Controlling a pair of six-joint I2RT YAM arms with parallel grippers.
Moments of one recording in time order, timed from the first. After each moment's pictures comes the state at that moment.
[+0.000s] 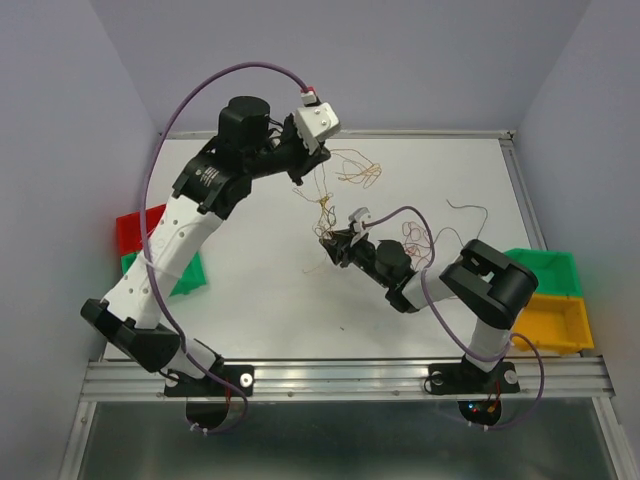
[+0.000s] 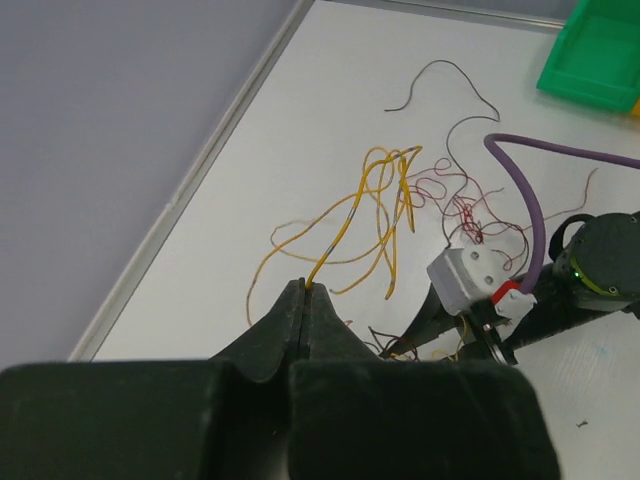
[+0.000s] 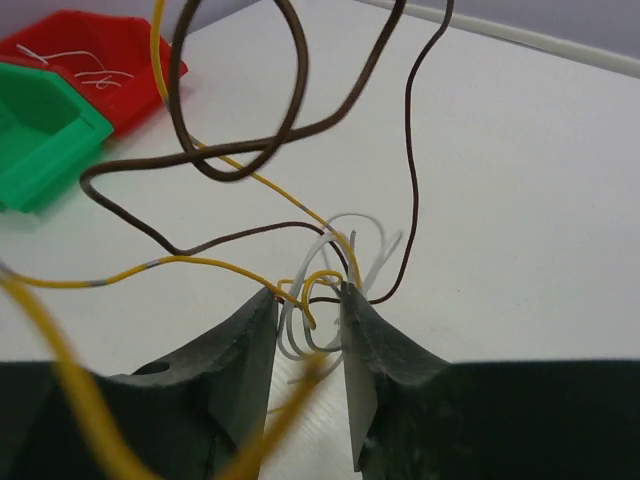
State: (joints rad) left arm -0.59 1.45 1.79 -0.65 0.44 0.39; right arm 0.80 1.79 0.57 1.26 0.02 0.10
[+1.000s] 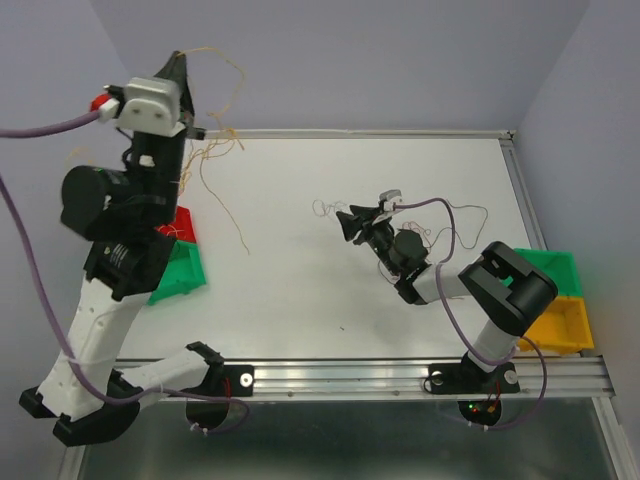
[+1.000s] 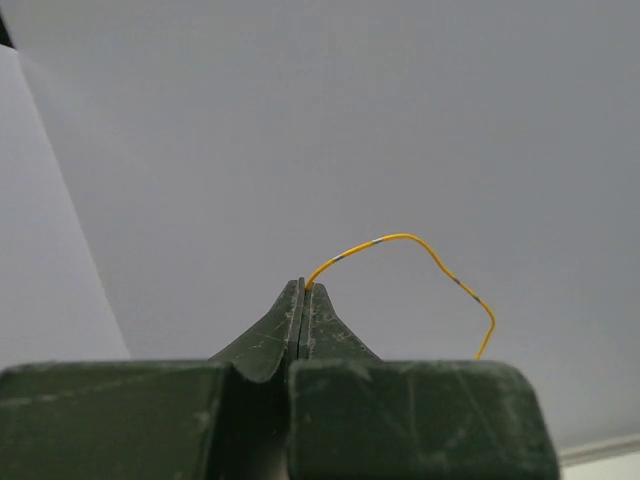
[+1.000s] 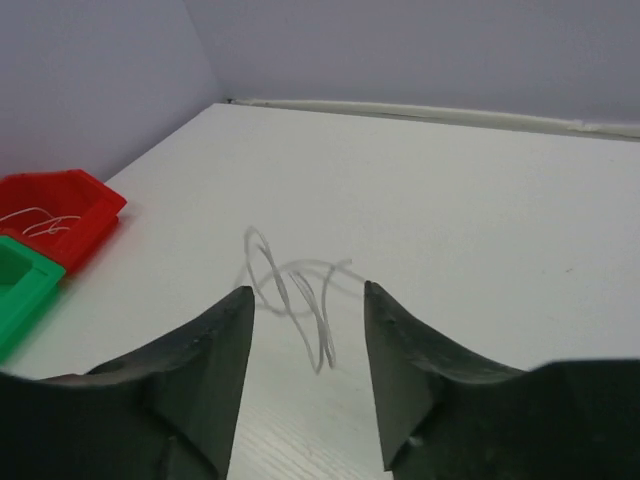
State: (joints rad) left arm -0.59 1.02 1.65 0.08 -0.30 0.45; right arm 0.71 1.69 0.57 1.29 0.19 0.23
